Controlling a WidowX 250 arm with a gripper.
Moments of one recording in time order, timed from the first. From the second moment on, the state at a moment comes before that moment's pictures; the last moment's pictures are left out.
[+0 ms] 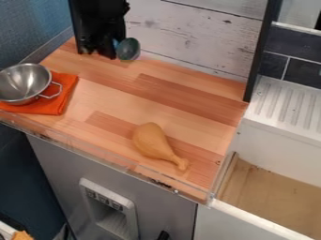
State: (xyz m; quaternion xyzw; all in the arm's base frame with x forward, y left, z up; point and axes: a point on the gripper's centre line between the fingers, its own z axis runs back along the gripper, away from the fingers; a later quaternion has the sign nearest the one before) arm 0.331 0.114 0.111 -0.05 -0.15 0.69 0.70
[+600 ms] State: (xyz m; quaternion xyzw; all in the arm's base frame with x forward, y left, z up) arm 0.264 0.132 0.078 -0.01 -0.12 0.70 0.70
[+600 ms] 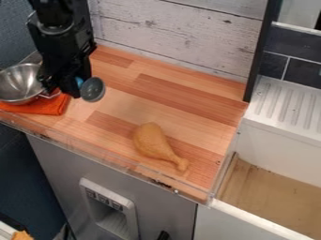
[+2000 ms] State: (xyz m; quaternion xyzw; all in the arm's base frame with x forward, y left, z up) arm 0.250 0.146 0.011 0.07 -0.07 0.69 0.71
